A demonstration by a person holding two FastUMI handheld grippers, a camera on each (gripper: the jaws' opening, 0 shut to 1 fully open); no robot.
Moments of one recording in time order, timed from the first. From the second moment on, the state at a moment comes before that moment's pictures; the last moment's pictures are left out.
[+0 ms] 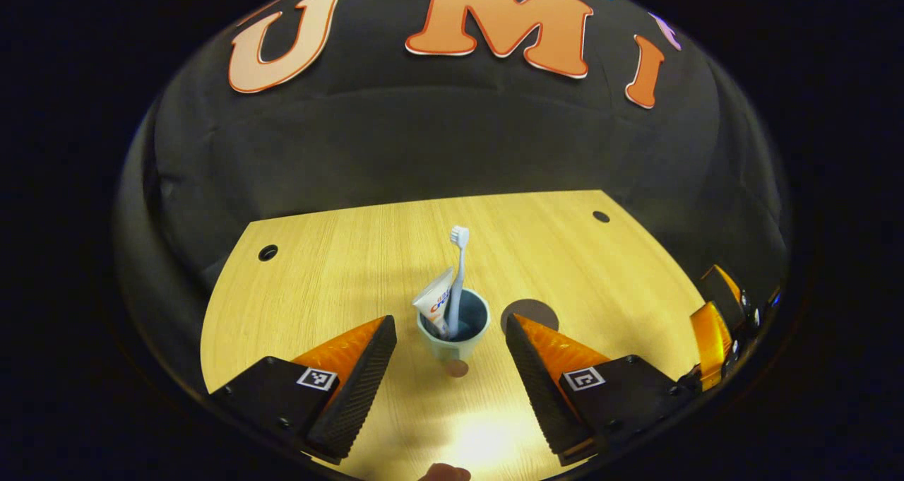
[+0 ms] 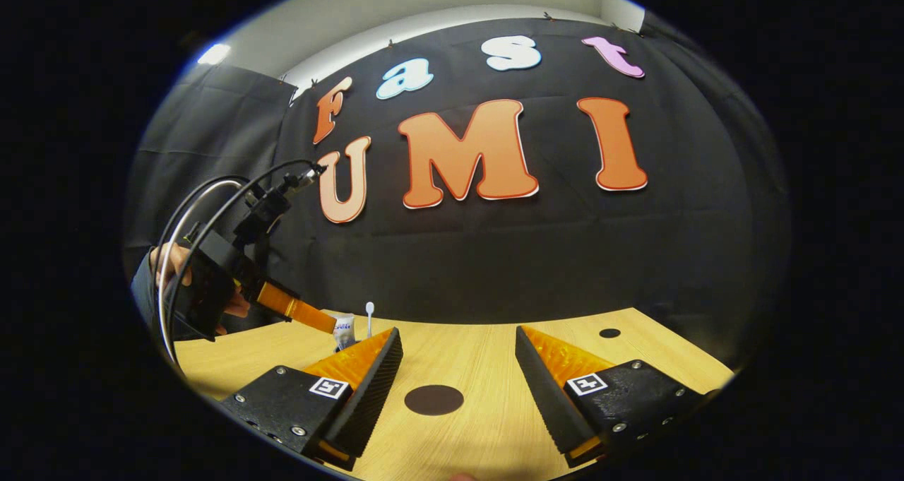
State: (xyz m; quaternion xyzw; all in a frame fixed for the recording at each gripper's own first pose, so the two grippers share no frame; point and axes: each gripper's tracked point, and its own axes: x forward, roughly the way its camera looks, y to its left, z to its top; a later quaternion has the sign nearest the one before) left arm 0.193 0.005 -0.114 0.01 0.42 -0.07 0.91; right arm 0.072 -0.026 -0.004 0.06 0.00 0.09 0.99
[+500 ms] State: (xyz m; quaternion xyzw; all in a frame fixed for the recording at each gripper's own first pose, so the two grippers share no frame) left arm 0.177 -0.007 -0.146 0.01 0.54 -0.07 0.84; right arm 0.043 -0.067 -0.011 0.04 0.01 0.06 1.00
